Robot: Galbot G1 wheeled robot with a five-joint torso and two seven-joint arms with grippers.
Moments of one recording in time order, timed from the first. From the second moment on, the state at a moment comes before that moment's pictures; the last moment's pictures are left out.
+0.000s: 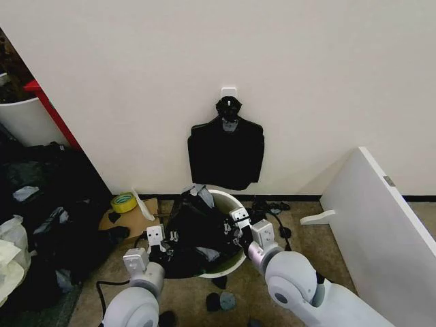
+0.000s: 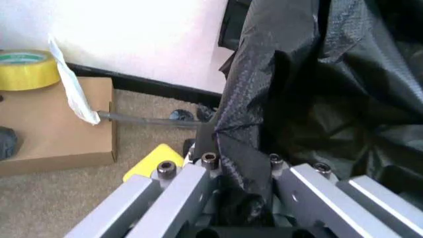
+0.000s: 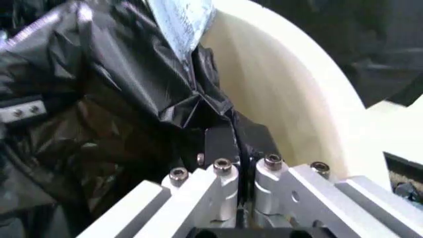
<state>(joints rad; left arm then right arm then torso) 1.48 -1.11 -0.22 -2.21 -0.67 0.27 -0.50 -1.03 0.99 -0.18 2.20 0.63 -0.58 0.43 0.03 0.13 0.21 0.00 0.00</state>
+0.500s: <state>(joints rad) 1.53 -1.09 -0.23 -2.21 -0.60 0.22 -0.41 -1.02 0.89 -0.03 2.26 0.81 -0.55 0.44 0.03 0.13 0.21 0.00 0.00</state>
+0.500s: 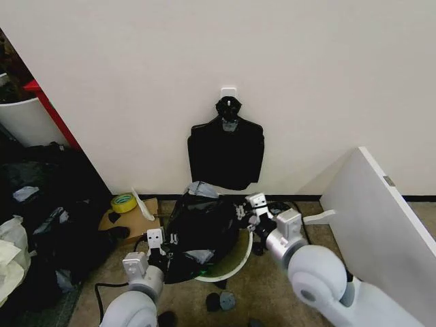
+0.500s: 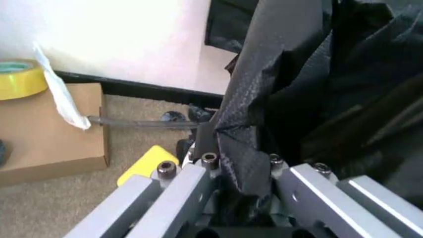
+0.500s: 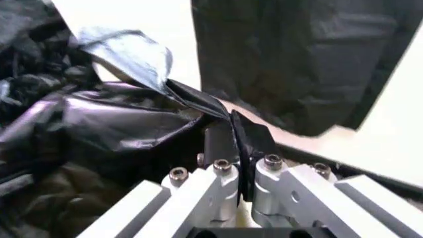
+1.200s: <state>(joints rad) 1.55 -1.07 -0.23 -2.22 -0.55 0.14 -0.32 -1.01 0.70 0.05 2.21 0.96 -0.65 0.42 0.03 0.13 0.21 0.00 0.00</state>
